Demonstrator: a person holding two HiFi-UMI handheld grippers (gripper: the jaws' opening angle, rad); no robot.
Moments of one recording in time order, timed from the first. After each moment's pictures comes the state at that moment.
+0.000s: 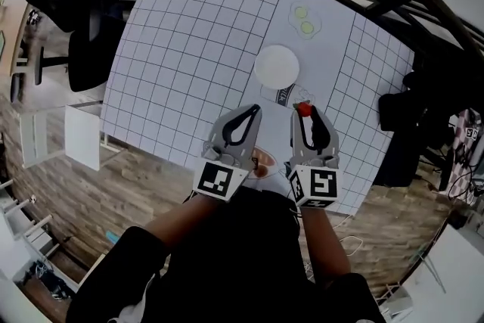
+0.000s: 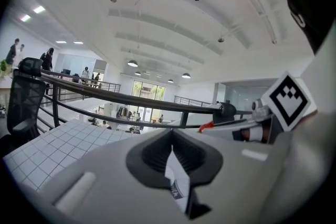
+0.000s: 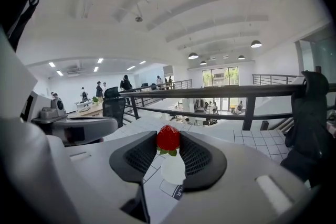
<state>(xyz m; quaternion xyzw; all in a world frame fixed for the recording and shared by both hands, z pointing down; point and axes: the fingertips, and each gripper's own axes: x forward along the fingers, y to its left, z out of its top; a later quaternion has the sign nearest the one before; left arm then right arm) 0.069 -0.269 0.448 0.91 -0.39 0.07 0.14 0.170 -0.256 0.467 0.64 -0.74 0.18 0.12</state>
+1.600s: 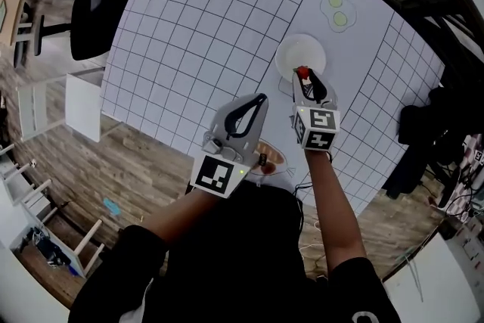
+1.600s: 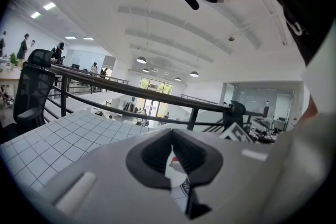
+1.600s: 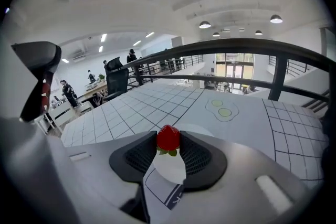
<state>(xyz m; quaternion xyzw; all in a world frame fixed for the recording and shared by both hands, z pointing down) 0.040 -0.303 0.497 0.89 -0.42 0.08 0.17 0.141 -0.343 0.651 0.56 -0.75 0.27 0.23</state>
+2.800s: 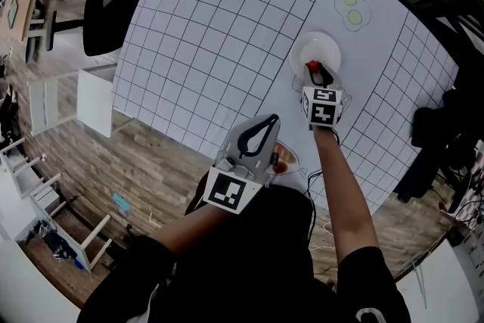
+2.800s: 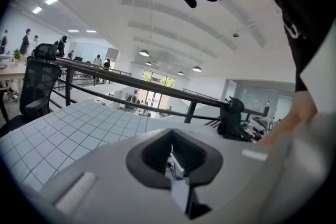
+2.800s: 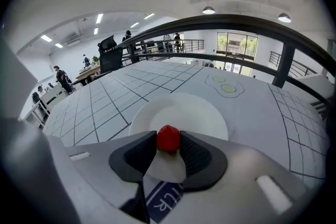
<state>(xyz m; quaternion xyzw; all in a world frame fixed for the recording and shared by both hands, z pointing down) 0.040 -0.258 0.508 0.87 -0.43 0.11 0.21 0.147 -0.351 0.740 0.54 -0.72 0.30 0.32</state>
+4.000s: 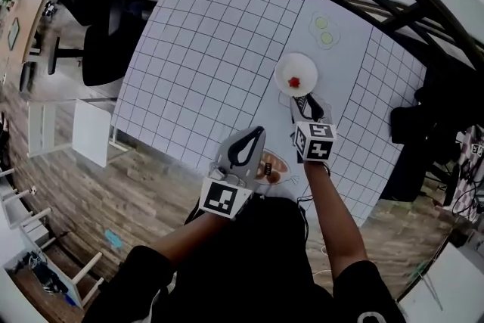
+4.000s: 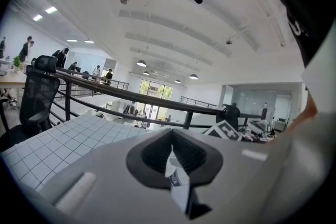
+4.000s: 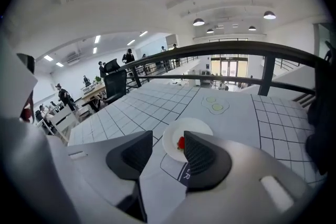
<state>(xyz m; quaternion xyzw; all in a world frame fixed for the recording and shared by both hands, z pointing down) 0.022 -0.230 0.455 0.89 -0.43 0.07 0.17 0.142 -0.295 0.620 0.57 -0.73 0.30 0.23</state>
